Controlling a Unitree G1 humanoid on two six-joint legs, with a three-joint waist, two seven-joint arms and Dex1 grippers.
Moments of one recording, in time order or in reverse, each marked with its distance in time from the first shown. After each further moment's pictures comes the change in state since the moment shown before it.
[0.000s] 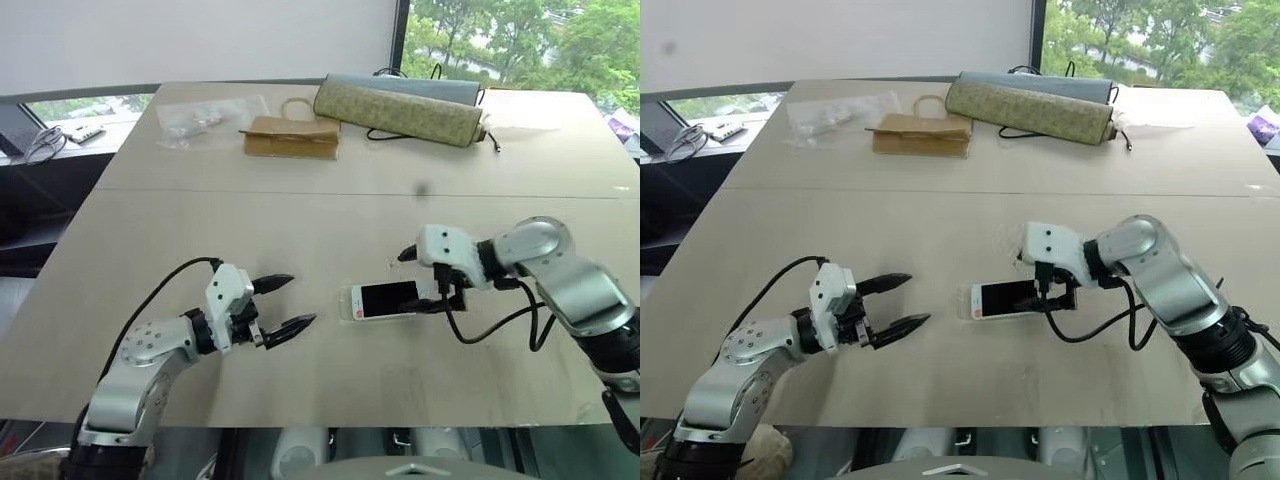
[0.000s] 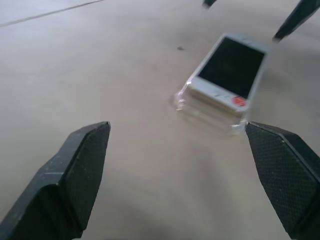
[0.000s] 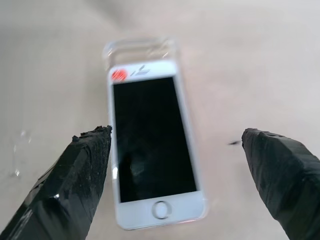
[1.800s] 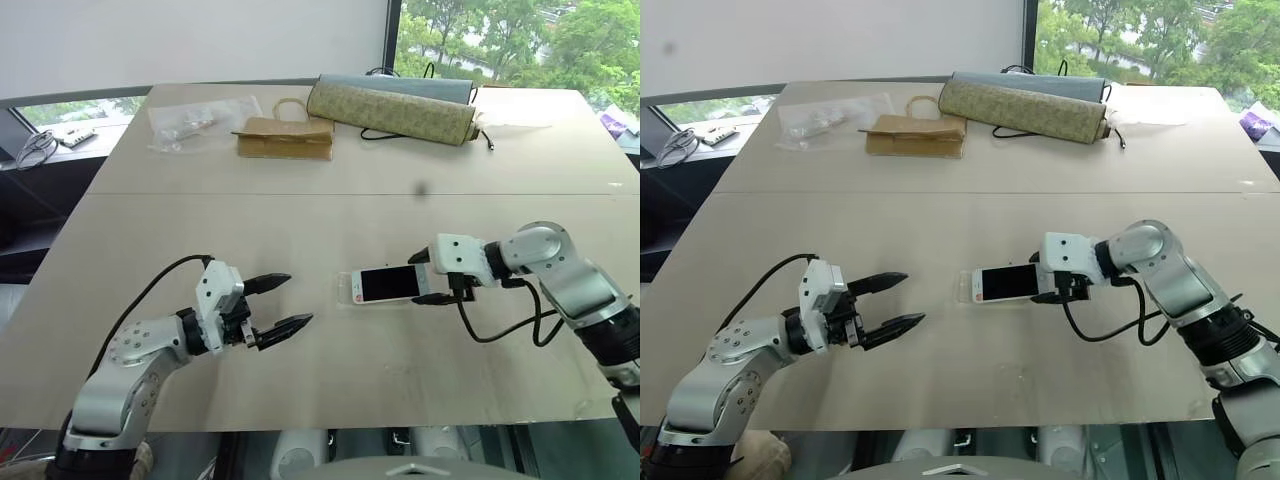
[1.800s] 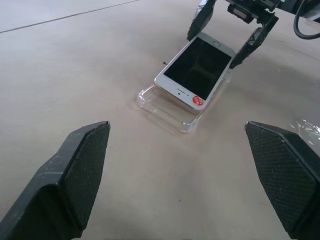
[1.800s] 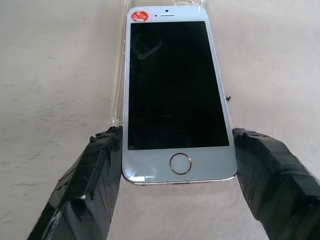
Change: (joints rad) left arm 0.036 0.014 0.070 -0.080 -0.130 0.110 -0.037; right arm -0.003 -0.011 0.086 0.321 -0.071 -0.468 0.045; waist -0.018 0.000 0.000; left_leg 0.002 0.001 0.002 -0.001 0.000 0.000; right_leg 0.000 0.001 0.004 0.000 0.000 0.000
